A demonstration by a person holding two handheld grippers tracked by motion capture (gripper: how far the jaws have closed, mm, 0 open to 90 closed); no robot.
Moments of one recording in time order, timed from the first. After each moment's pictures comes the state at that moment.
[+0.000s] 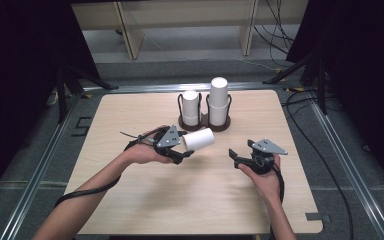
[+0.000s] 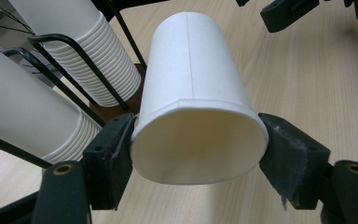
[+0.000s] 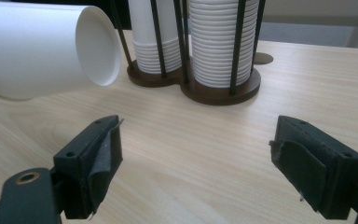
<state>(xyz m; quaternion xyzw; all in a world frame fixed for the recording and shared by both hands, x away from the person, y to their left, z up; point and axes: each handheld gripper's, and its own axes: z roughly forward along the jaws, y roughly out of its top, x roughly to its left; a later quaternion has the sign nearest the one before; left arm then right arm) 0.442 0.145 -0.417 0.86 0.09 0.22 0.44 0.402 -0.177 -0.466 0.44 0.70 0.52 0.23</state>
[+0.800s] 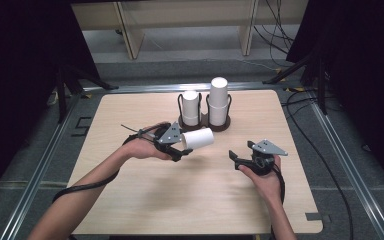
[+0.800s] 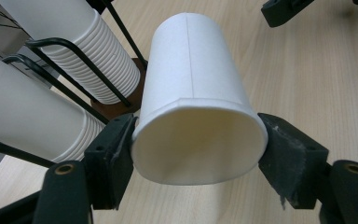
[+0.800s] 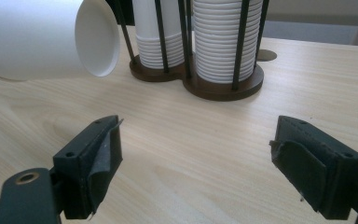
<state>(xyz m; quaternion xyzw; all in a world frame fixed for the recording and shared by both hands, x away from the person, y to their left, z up) 0.444 0.144 -0.401 0.89 0.07 0.21 0.40 0.402 -0.180 -0.469 0.42 0.71 0.51 0.23</state>
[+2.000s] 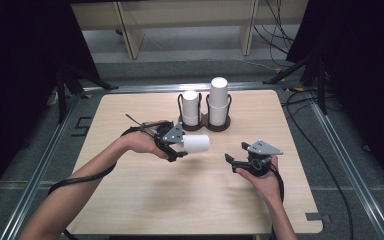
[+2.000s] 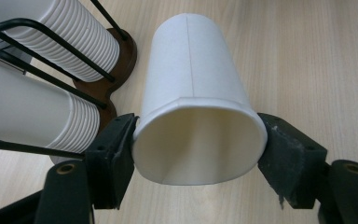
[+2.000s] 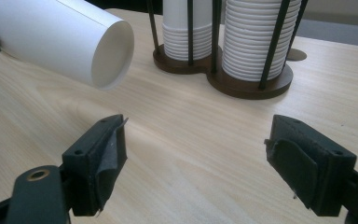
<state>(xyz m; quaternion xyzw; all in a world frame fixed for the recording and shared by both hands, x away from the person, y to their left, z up) 0.447 0.142 -0.385 0.93 0.02 0.18 0.31 0.401 -0.173 -0.467 0.38 0.74 0.50 0.22</state>
